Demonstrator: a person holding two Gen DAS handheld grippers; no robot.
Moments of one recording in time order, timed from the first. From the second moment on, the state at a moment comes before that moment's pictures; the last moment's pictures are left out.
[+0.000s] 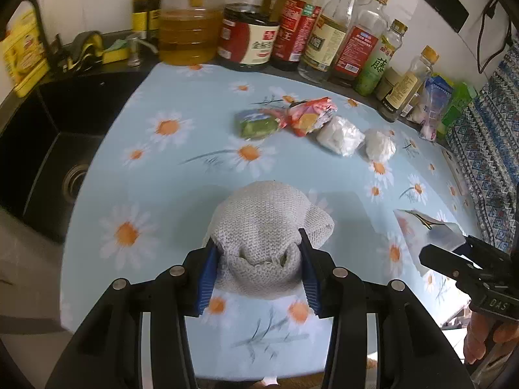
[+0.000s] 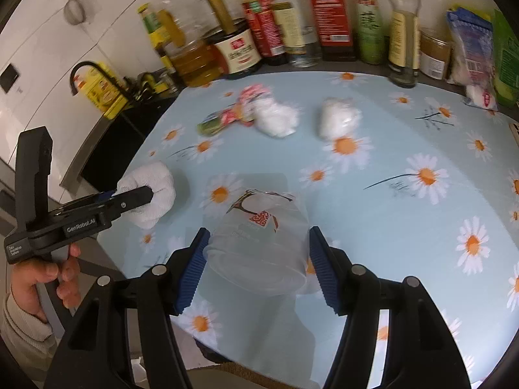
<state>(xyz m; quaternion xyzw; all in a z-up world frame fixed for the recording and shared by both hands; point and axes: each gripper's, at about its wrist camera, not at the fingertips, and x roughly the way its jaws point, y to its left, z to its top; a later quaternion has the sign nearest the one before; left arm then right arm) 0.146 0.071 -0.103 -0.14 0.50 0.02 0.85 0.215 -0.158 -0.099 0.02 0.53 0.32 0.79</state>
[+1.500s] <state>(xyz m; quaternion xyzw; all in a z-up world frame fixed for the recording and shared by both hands) -0.080 0.123 -0.191 -0.24 0.56 0.06 0.79 0.019 -0.050 -0.152 -0.06 0.59 0.38 0.71</state>
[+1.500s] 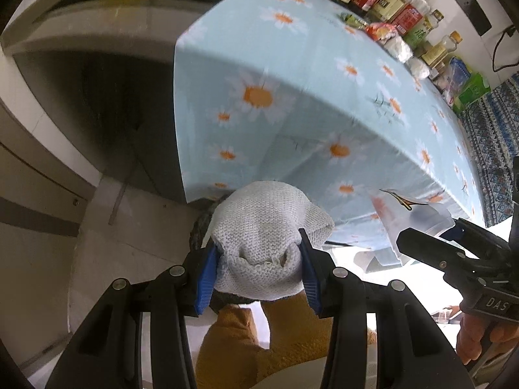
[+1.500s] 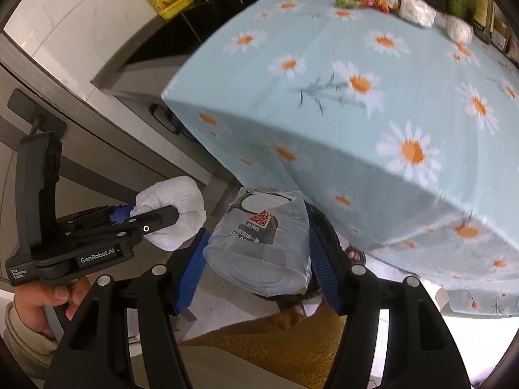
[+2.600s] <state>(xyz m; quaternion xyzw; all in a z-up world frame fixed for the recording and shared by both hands) -0.081 0.125 -0.253 -0.29 0.60 0.05 0.75 0.017 -0.050 -0.179 -0.06 0.63 0.35 0.69</state>
